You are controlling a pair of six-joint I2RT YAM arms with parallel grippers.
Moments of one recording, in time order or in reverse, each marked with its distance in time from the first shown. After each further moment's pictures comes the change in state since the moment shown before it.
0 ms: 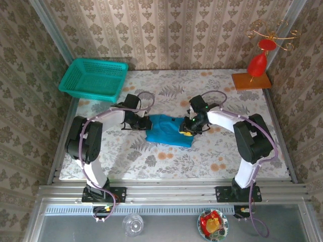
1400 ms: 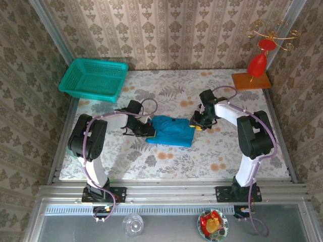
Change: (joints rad) left arm -0.024 0.119 -0.088 0.068 0.127 -0.004; right arm -0.107 0.057 0.038 -0.089 0.099 -0.024
